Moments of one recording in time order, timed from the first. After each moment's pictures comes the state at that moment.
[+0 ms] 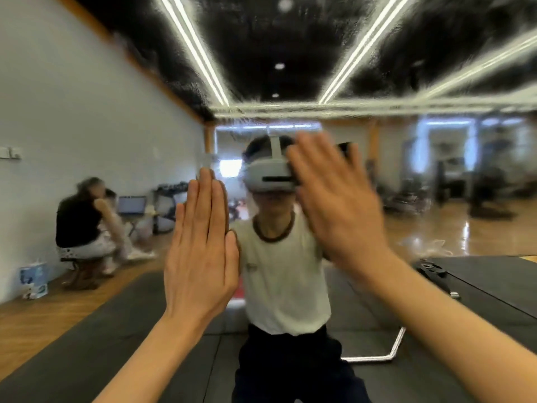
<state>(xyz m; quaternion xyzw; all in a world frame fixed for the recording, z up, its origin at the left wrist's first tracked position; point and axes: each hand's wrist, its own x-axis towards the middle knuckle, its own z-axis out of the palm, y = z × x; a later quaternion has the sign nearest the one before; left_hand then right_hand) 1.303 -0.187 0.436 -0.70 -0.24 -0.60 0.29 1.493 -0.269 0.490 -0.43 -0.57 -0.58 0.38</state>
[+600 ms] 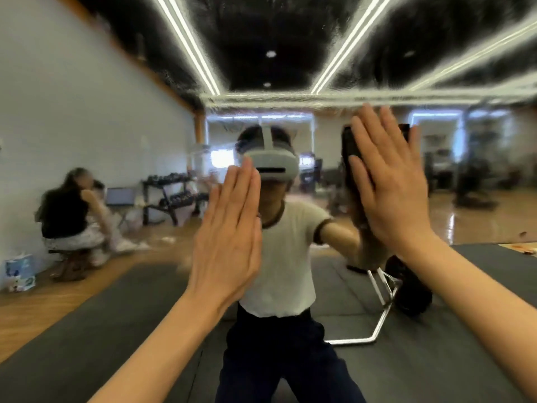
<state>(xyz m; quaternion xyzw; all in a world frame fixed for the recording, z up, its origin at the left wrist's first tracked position) 1.351 -0.220 0.440 -0.75 -0.18 -0.58 0.27 1.567 -0.316 0.499 -0.49 -0.53 -0.56 0.41</state>
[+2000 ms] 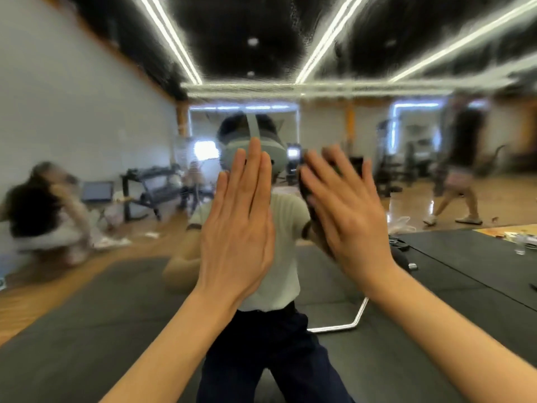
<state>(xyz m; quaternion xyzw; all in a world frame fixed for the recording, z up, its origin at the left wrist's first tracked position) 1.413 -0.246 0.436 -0.73 -0.17 -0.60 0.28 1.572 -0.318 0.441 -0.44 -0.57 -0.56 0.41</state>
